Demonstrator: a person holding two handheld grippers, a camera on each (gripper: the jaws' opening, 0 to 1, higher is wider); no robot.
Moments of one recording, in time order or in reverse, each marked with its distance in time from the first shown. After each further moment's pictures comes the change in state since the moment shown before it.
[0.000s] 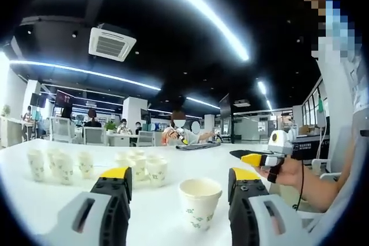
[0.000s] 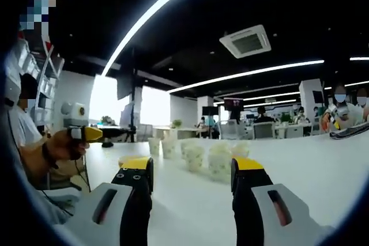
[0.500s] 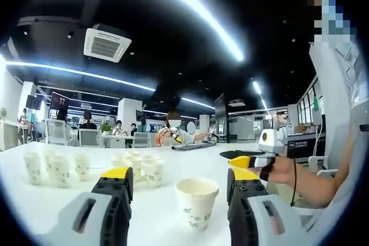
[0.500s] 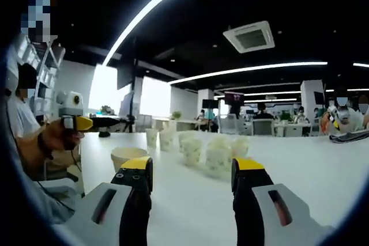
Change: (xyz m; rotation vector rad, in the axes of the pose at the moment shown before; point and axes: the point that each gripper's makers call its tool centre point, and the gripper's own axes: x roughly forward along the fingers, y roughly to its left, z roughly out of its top) left arm -0.001 -0.007 0.004 0.021 -0.015 -0.045; right arm 0.021 -0.005 -0.008 -0.056 0.064 0.011
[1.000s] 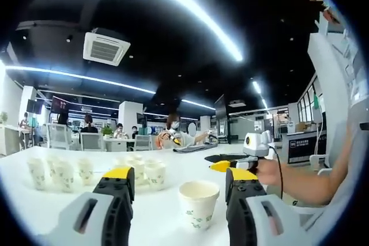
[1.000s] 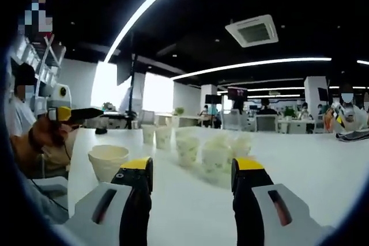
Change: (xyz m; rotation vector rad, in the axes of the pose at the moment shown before) left arm -0.006 0.003 0.010 0.022 -0.005 0.012; right arm 0.043 -0.023 -0.018 0.018 0.031 0.026
